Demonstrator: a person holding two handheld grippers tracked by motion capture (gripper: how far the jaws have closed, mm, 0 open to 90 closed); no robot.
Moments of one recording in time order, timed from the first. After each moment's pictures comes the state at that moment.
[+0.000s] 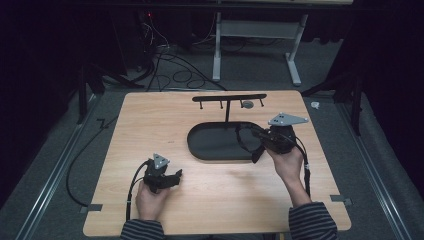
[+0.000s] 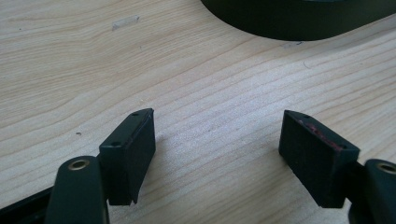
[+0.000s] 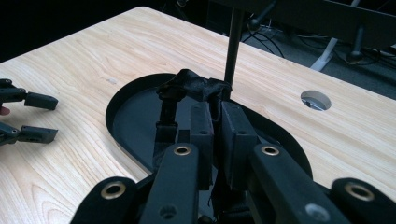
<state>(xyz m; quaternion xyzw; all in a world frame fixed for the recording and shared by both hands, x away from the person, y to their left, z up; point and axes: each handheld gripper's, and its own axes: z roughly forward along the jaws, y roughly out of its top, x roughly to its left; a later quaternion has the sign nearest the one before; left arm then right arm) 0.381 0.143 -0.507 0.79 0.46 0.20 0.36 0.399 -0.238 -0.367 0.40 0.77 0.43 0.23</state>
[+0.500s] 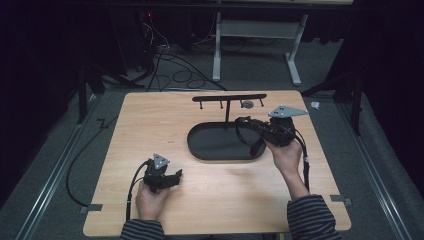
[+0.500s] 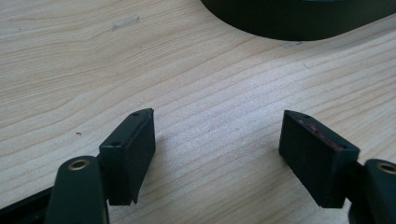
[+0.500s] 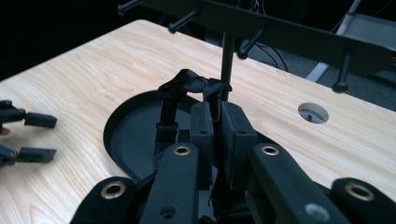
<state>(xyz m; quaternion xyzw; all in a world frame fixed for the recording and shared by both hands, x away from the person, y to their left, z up) 0.381 0.143 -0.507 0.79 0.46 0.20 0.36 0.414 -0.237 -0.355 0.41 0.77 0.44 0.22</state>
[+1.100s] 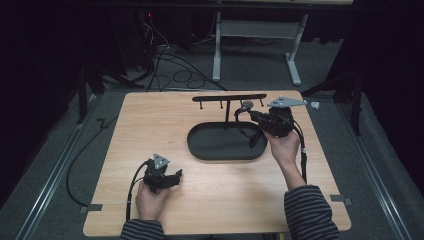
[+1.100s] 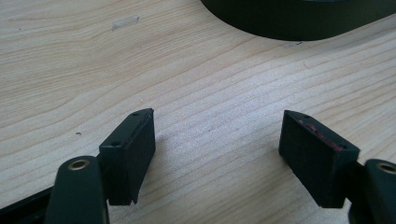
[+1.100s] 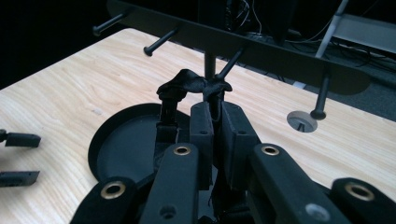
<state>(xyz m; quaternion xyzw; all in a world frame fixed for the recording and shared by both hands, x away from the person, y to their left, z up) 0.381 0.143 -0.507 0.79 0.46 0.19 0.36 0.436 -0.236 -0.346 0.43 0.75 0.44 0.23</state>
